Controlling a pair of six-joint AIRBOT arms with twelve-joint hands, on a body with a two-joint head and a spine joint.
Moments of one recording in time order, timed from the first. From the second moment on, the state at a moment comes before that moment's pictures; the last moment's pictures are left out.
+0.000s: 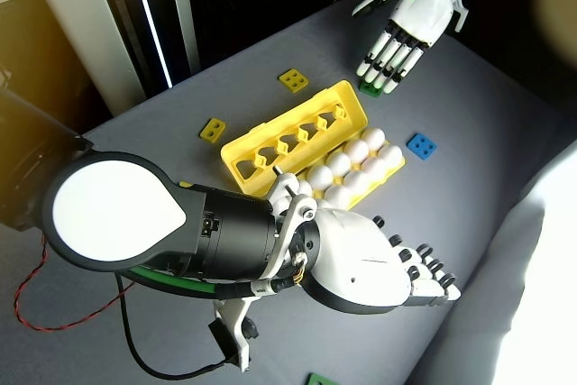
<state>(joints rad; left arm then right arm) 0.56 -0.87 1.14 1.43 -1.15 -0.18 -0.05 -1.27 1.65 -1.40 0.38 -0.16</state>
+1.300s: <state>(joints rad) 0.55 -0.87 1.14 1.43 -1.15 -0.19 -0.09 -1.34 1.74 -1.35 0.40 -0.20</state>
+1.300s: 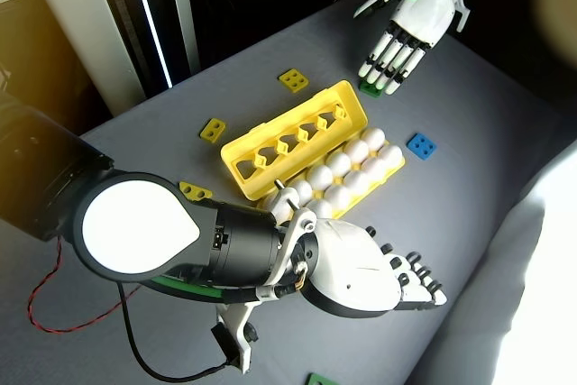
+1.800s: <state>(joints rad) 0.54 -0.87 1.14 1.43 -1.15 -0.19 -0.11 -1.38 1.76 -1.25 0.39 -0.26</state>
